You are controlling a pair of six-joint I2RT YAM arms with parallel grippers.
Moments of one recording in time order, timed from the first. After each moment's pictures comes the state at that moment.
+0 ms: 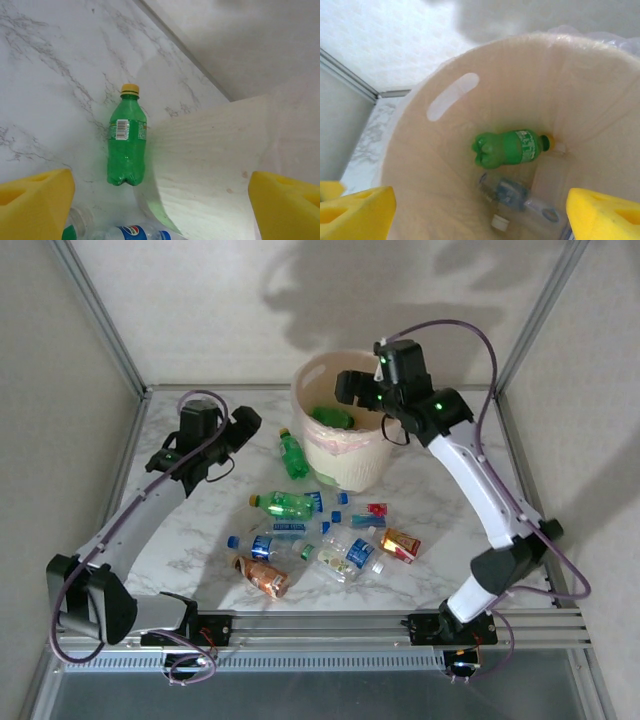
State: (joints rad) left arm -0.26 1.33 1.13 -0.38 0.04 -0.96; right arm 0.58 1.57 1.85 -0.80 0.10 0.46
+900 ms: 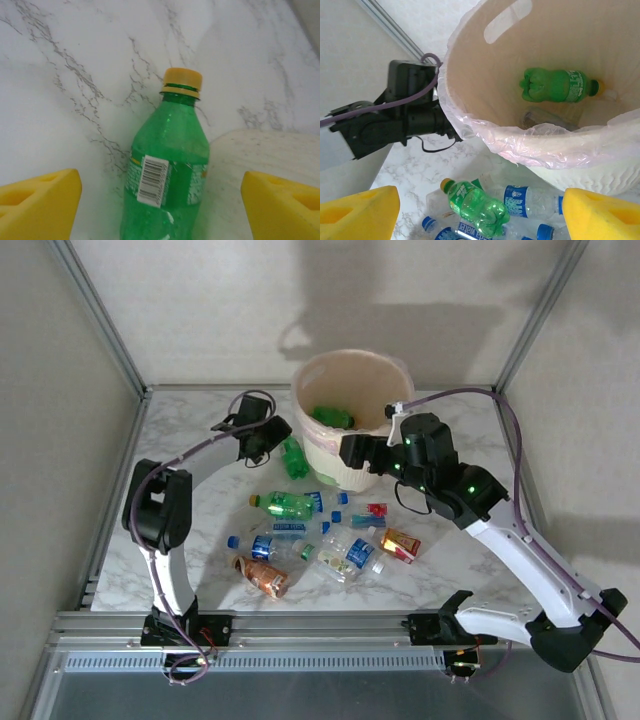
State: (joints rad) left arm -0.32 1.95 1.43 -0.37 0.02 -1.00; right arm 0.74 1.13 1.32 -0.62 0.05 0.56
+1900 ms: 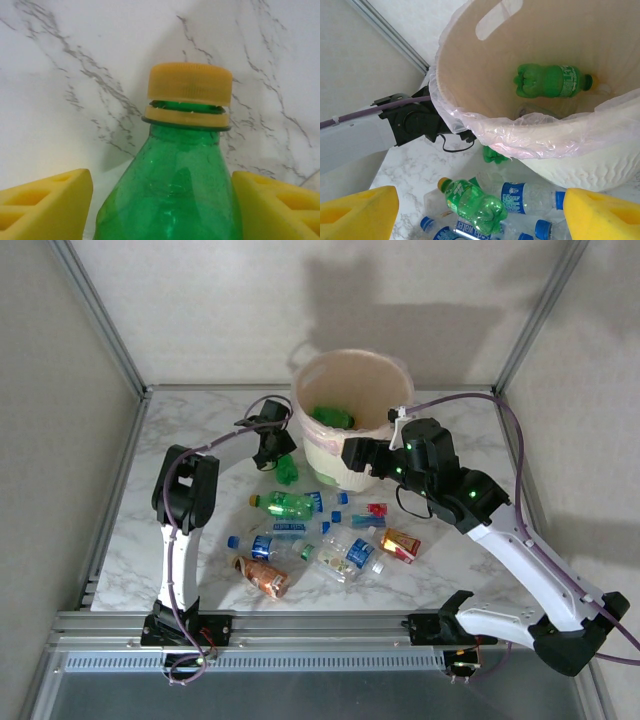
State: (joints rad) left arm -0.35 2.17 1.59 -0.52 -0.12 -0.89; right arm 0.74 1.10 1.28 -0.62 0.08 0.59
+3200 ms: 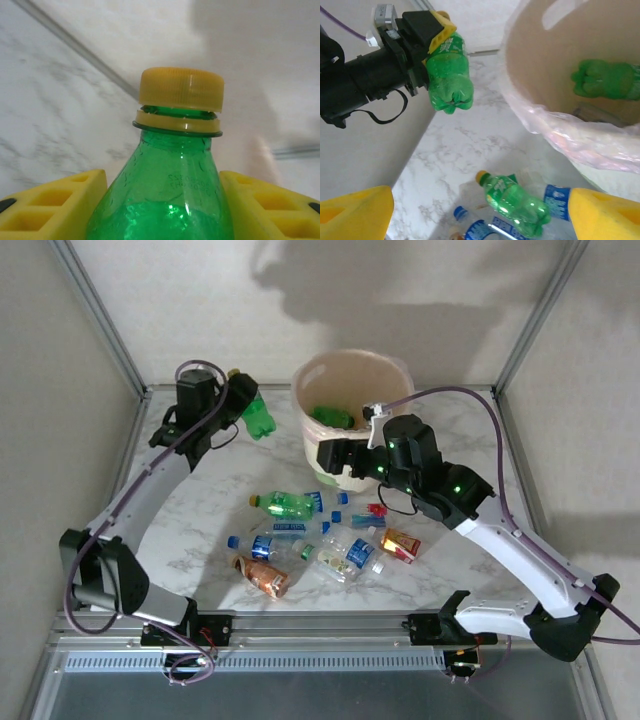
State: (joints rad) left arm -0.22 1.44 1.32 -0.21 0.12 -1.01; right arm 0.84 1.18 1.35 -0.54 0.00 0.59
